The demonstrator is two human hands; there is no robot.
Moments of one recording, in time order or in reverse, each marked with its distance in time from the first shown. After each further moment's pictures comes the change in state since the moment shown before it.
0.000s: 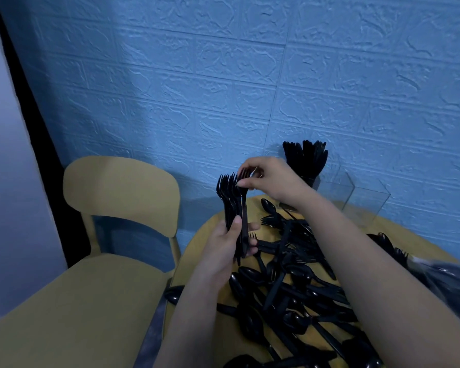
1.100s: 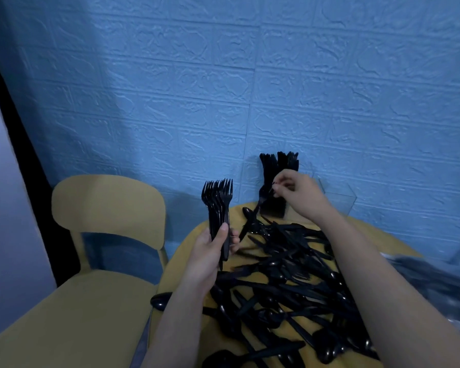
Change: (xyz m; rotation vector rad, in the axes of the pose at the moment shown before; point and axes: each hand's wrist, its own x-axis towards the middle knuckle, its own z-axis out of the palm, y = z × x) left_hand -0.008 0.005 0.010 0.037 0.003 0.089; right_hand -0.060 0.037 -0.053 0.005 0.269 0.211
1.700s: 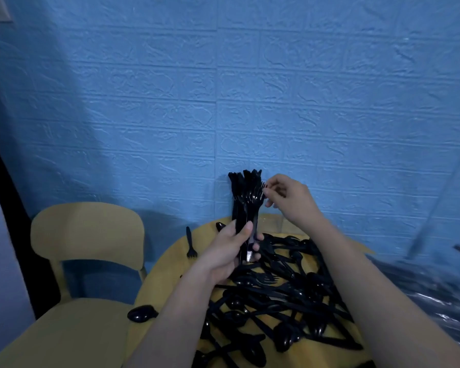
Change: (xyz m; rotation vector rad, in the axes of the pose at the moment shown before) left_hand -0.015 0.034 0.088 0.035 -0.393 -0.172; right_hand -0.044 -0.019 -0.061 0.080 0.155 -0.025
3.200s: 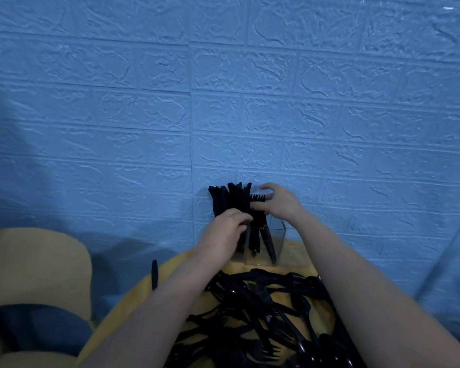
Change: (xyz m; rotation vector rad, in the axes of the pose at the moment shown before) left_hand 0.169 -0.006 -0.039 1.364 0.160 0.466; right_hand 0.145 0.123 0.027 -0.097 -0.146 0.356
